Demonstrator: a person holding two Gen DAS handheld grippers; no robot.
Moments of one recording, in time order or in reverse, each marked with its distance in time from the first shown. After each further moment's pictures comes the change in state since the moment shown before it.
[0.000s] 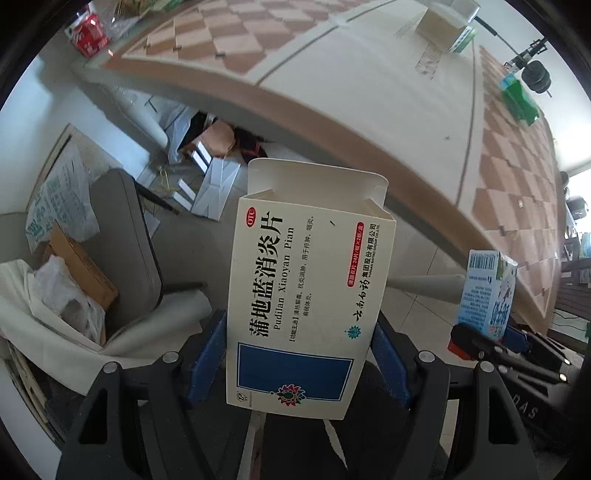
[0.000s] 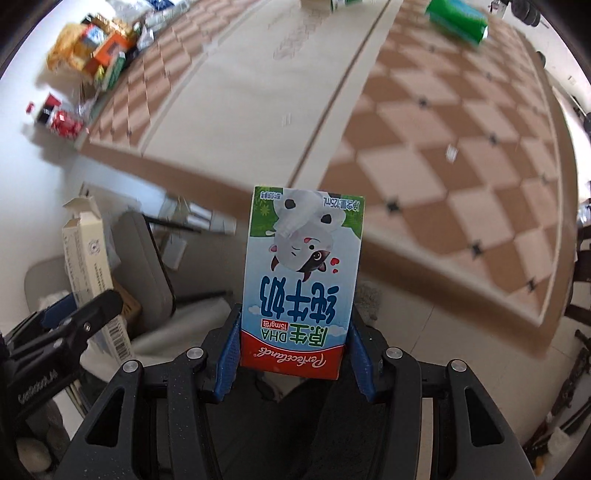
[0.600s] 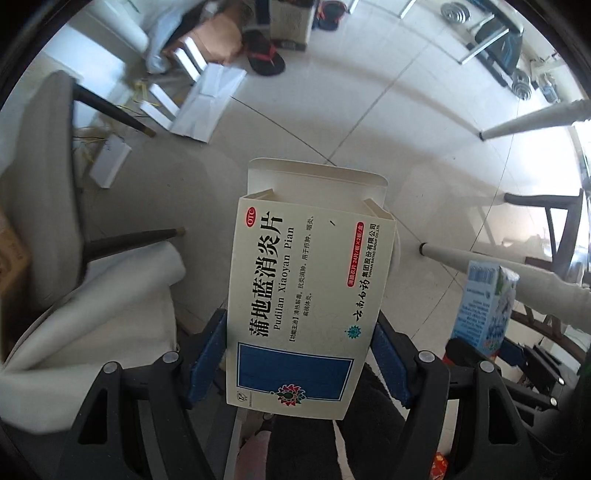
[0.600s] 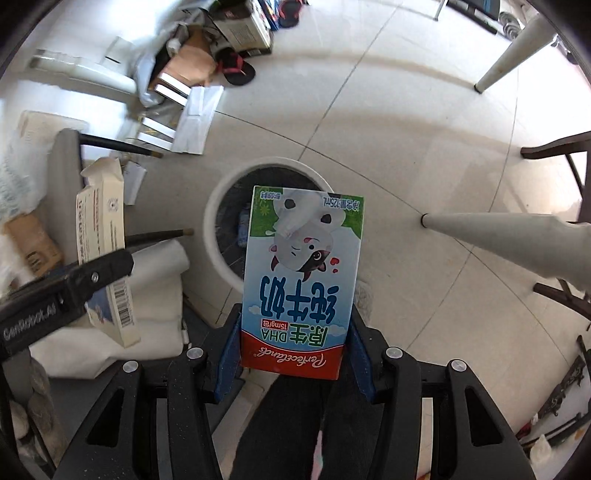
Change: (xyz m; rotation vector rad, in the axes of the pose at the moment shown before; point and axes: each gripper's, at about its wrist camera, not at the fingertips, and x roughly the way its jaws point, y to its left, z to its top) left arm 0.264 0.040 -0.002 -0.076 0.230 -0.003; right arm 0.280 -0.031 -0.022 -0.053 0.228 -0.040
